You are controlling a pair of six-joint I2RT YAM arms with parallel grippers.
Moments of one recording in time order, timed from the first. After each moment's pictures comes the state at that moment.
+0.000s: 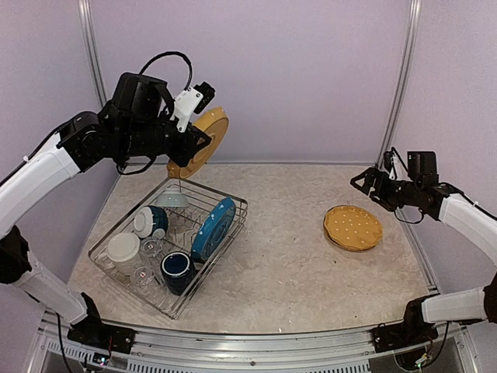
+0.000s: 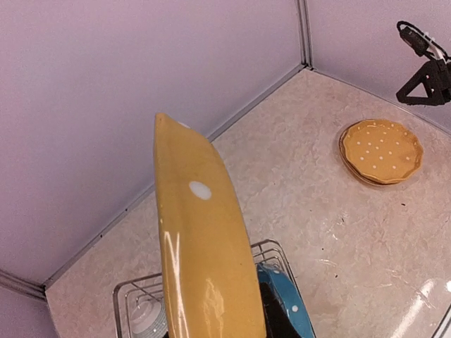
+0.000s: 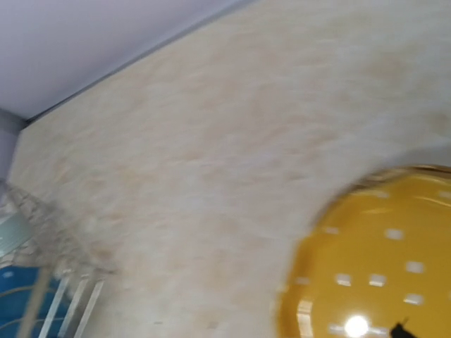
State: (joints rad) left arm -0.87 1.44 1.70 -0.72 -0.25 0.15; right arm 0.08 1.13 0.83 -0.26 -0.40 0.50
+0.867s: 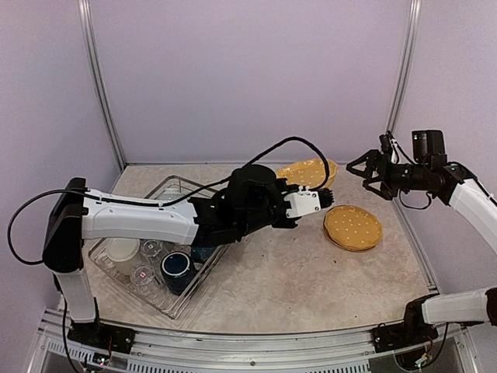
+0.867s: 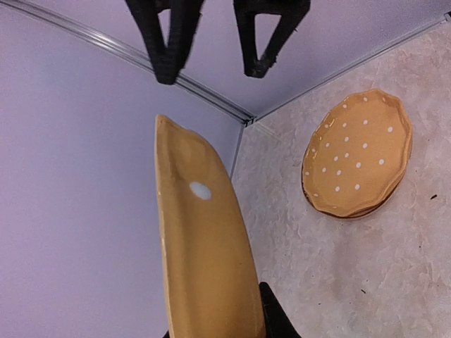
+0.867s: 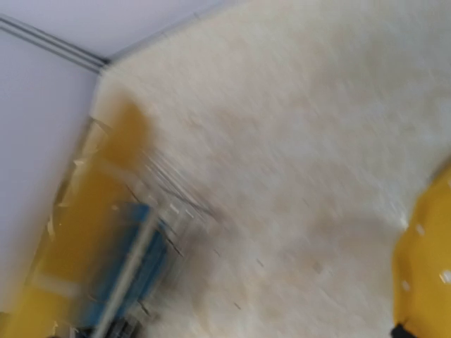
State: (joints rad) left arm -1.16 1.88 1.46 0.25 -0.30 0.89; right arm 0.16 1.12 1.05 -0.50 -0.57 0.54
